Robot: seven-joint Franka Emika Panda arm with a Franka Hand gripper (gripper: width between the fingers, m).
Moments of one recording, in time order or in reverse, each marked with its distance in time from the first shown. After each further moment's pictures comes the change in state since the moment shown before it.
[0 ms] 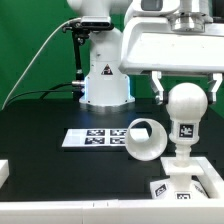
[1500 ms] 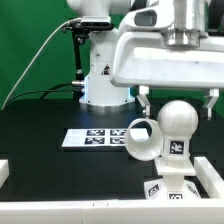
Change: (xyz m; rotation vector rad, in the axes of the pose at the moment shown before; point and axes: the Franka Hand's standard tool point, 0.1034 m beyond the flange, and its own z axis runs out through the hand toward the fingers) arm 0.006 0.016 0.016 0.002 -0.100 0.038
